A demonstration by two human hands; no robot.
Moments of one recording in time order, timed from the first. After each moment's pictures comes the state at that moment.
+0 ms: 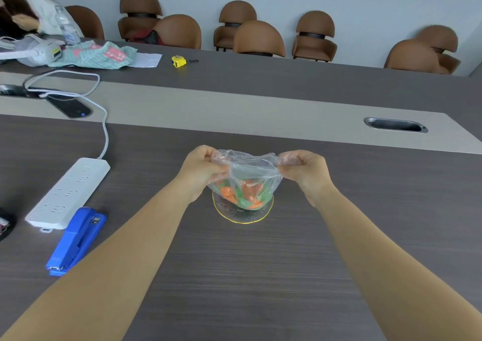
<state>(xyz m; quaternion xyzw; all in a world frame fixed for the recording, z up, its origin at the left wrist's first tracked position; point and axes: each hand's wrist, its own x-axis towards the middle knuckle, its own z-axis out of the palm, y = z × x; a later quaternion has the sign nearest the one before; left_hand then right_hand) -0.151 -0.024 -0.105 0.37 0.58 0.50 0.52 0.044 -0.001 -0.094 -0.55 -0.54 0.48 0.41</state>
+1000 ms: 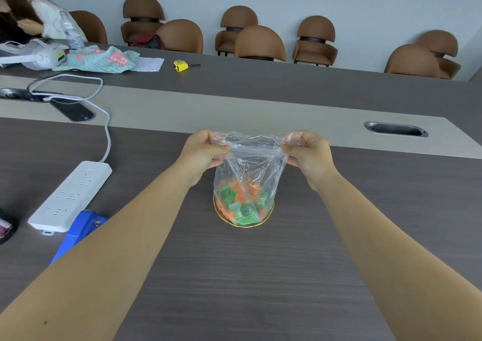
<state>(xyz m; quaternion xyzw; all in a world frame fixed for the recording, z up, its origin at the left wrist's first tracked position) -0.155 -0.007 -0.078 0.41 0.59 0.50 0.49 0.037 0.016 -0.066 -0.51 -0.54 0.50 0.45</state>
